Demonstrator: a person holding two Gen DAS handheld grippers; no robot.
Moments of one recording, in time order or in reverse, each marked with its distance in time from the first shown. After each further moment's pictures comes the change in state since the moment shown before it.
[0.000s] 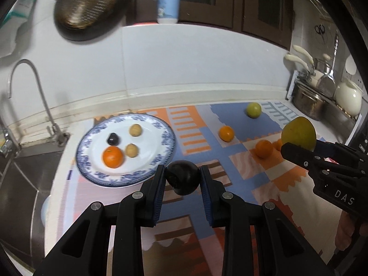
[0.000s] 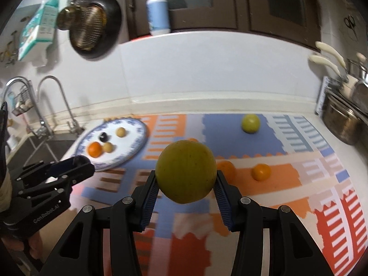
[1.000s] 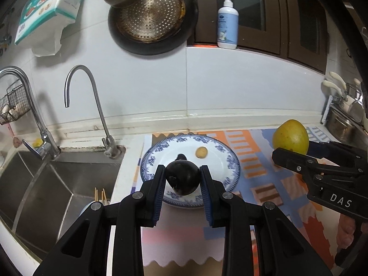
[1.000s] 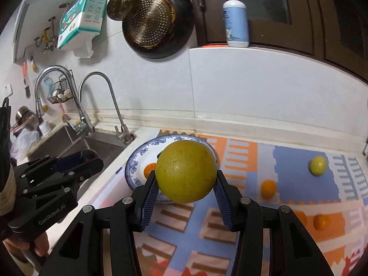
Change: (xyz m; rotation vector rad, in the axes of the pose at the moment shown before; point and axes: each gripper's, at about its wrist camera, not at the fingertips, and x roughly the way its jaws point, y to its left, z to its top) left arm -0.029 0.088 0.025 -0.076 -0.075 0.194; right arm 0.041 0.094 0.058 -0.154 -0.013 0.243
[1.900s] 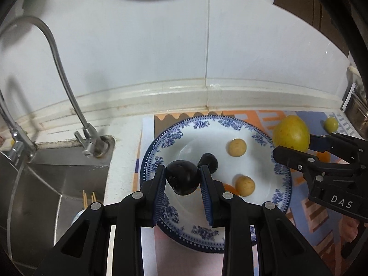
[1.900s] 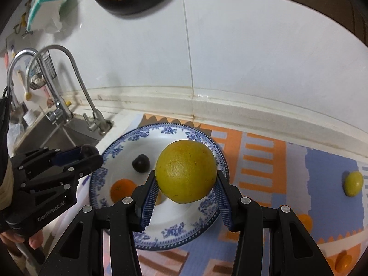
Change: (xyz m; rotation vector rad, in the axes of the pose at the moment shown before) left arm 0.144 0.035 0.015 0.009 0.217 -0.028; right arm 0.145 -0.018 0.025 -0.003 0.193 0.002
